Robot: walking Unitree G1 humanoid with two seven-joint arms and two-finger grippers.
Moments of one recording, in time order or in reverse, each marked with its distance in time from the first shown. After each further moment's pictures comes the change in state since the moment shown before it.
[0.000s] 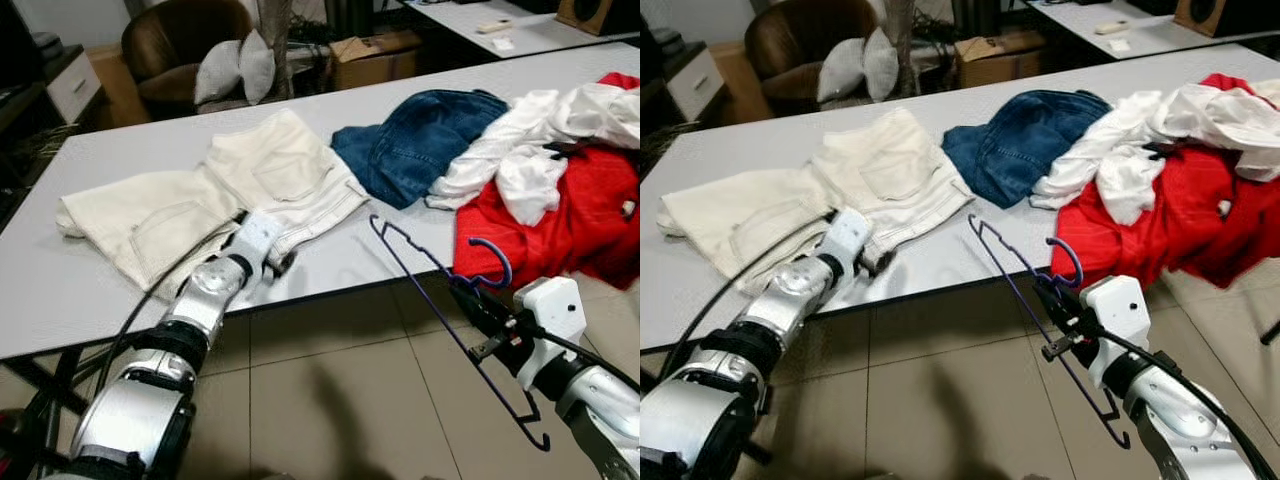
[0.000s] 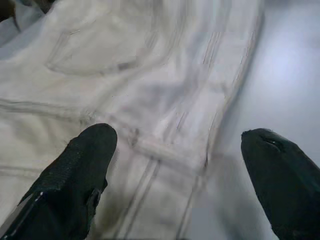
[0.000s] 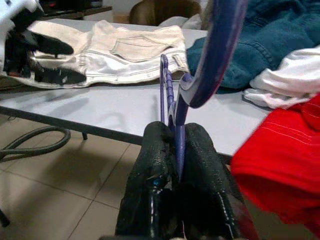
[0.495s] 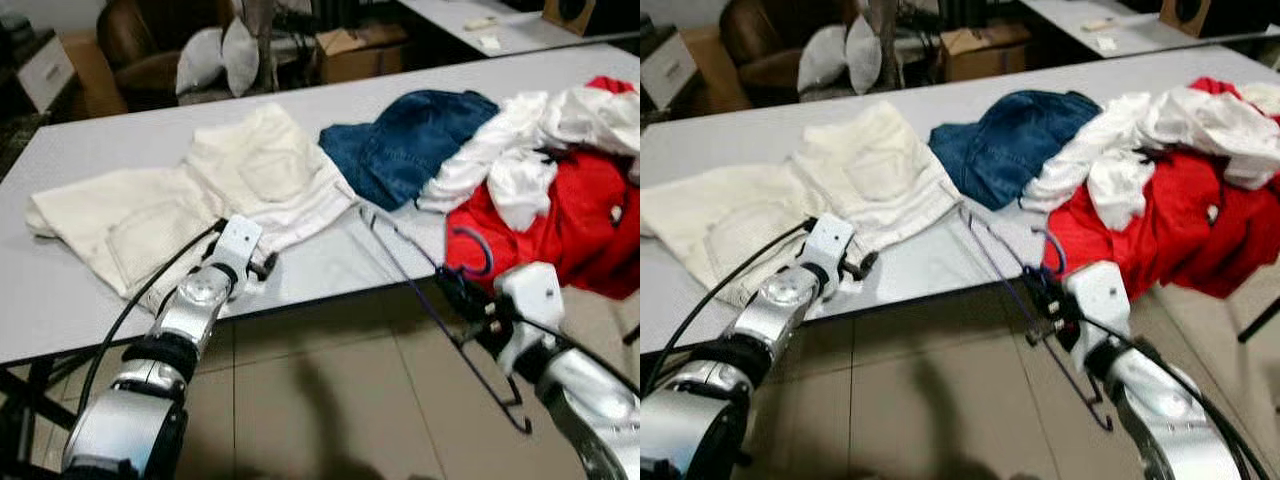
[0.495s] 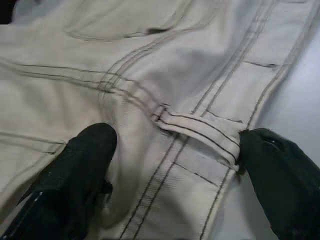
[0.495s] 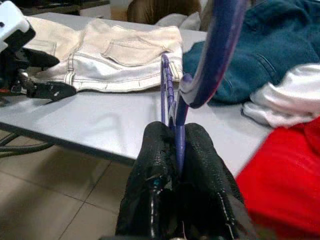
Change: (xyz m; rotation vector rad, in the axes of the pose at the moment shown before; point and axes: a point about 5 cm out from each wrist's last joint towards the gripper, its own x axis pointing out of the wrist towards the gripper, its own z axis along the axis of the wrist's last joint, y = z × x) left arm -0.008 0.010 -0.022 0.035 0.071 0.121; right arm 0.019 0.006 0.008 -0.008 -0.020 0.014
